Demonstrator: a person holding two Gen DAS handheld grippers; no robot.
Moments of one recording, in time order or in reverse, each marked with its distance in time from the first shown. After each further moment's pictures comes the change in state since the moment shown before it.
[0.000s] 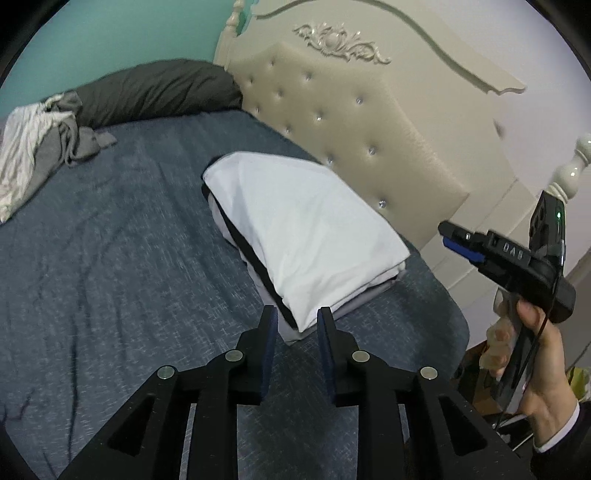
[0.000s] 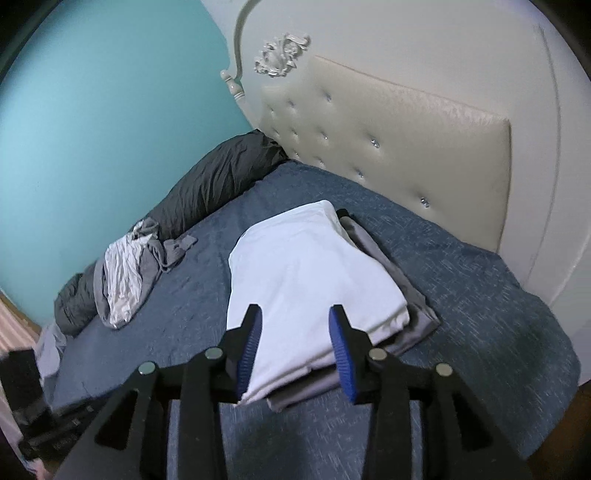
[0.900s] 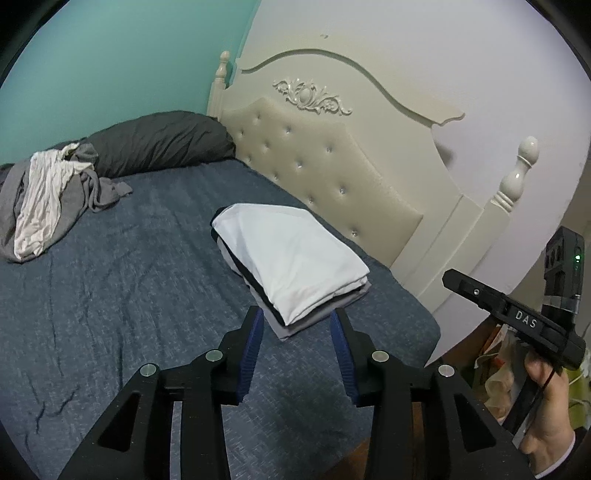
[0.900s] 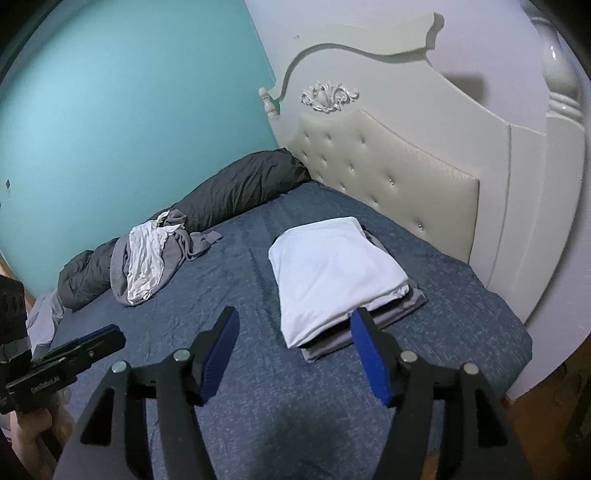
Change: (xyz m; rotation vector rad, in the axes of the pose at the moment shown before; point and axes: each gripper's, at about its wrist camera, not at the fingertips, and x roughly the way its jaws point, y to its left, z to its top) left arm -0.138 -0.028 -0.021 0.070 -0.127 0.000; right arm -0.135 0.106 -0.060 -0.129 -0.076 -0.038
